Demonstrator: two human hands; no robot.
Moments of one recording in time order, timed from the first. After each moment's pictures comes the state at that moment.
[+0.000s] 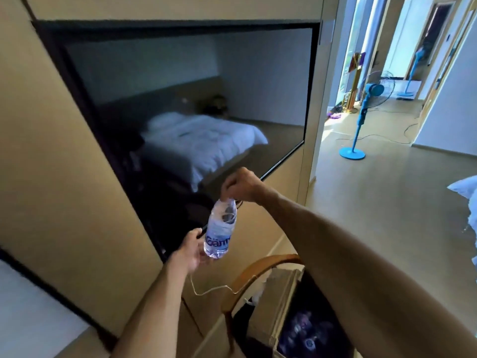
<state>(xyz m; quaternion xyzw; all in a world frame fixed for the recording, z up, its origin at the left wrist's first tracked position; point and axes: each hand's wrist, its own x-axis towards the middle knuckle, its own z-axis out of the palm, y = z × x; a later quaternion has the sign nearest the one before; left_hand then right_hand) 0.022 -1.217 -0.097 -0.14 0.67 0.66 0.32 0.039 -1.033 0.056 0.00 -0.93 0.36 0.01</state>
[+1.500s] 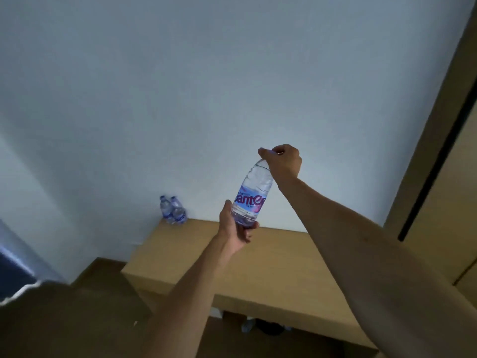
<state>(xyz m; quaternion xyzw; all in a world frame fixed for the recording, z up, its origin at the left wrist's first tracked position) 0.530 -1.825 -0.035 -0.33 0.43 0.82 -0.15 0.384 -1.773 0.071 0.17 -0.72 0.67 -0.06</state>
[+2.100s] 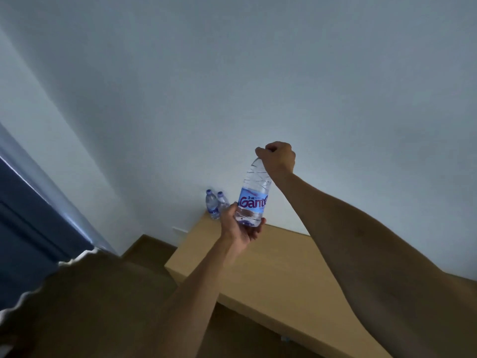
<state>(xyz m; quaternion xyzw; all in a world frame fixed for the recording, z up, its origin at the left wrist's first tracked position) 0.566 -2.024 -0.069 -0.40 0.37 0.79 -0.28 0.419 -2.024 0.038 0.25 -0.74 0.61 -0.14</state>
